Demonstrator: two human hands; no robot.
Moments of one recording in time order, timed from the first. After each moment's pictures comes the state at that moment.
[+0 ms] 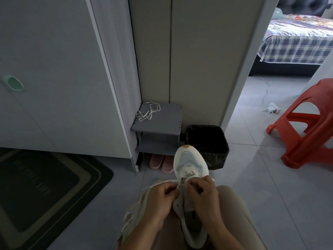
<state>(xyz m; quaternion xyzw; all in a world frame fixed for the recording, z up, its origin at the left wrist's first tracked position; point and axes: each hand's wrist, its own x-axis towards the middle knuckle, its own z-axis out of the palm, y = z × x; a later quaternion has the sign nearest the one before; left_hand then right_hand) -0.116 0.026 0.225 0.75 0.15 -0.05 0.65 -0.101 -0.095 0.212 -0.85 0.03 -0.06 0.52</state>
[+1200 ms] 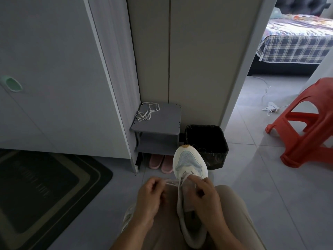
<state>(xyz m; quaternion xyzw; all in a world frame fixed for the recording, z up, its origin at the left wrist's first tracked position) -0.116 0.044 0.228 0.72 0.22 0.00 0.65 -0.105 -0.106 0.210 -0.85 -0.03 -0.04 0.52</state>
